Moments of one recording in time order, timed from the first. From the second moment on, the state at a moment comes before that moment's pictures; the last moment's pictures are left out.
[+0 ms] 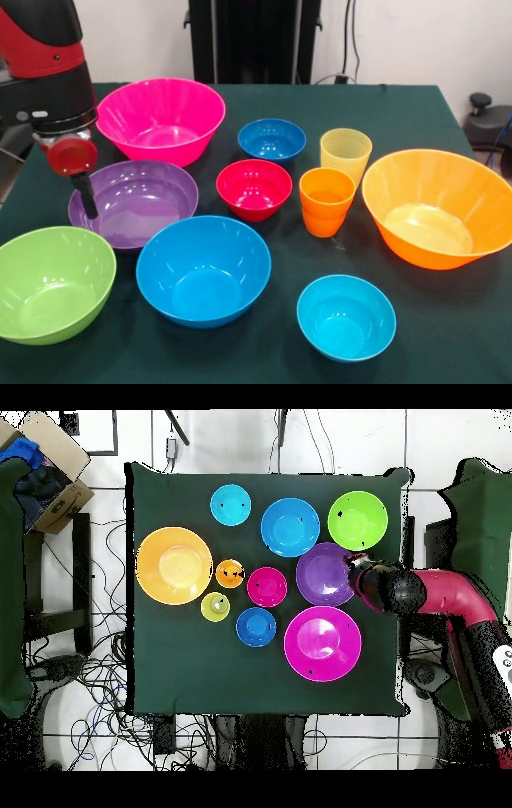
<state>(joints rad) -1.15 -0.37 0.87 1.50 -0.92 0.79 -0.22</state>
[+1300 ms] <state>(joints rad) -1.17 -0.48 0.85 1.56 -1.09 0.79 -0.34</state>
